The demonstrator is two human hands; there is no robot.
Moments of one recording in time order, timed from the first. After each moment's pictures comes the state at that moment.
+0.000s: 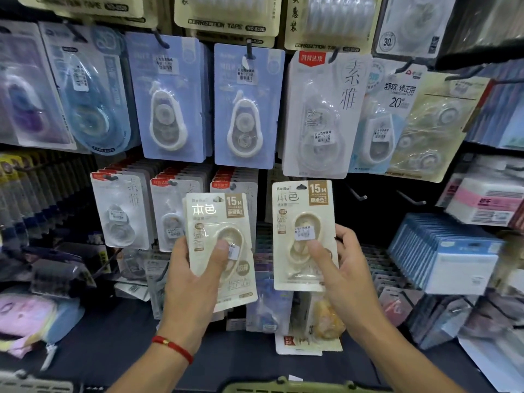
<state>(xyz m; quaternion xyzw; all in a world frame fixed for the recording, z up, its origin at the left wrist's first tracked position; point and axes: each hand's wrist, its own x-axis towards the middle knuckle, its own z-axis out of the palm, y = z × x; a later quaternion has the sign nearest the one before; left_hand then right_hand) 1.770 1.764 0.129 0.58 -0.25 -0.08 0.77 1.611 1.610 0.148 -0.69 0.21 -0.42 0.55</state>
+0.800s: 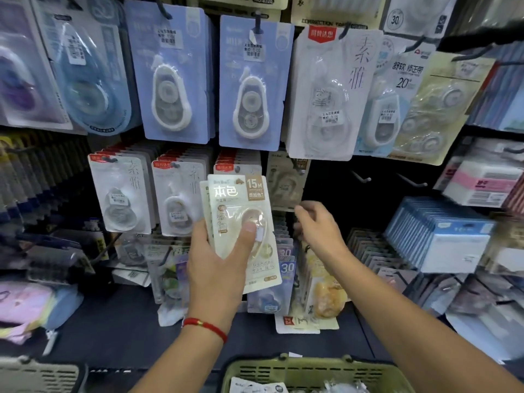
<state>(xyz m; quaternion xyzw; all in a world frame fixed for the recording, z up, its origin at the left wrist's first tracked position) 1.751 1.751 0.134 0.55 -0.22 -0.09 0.80 1.684 1.550 0.133 -0.75 0.36 -0.34 0.43</state>
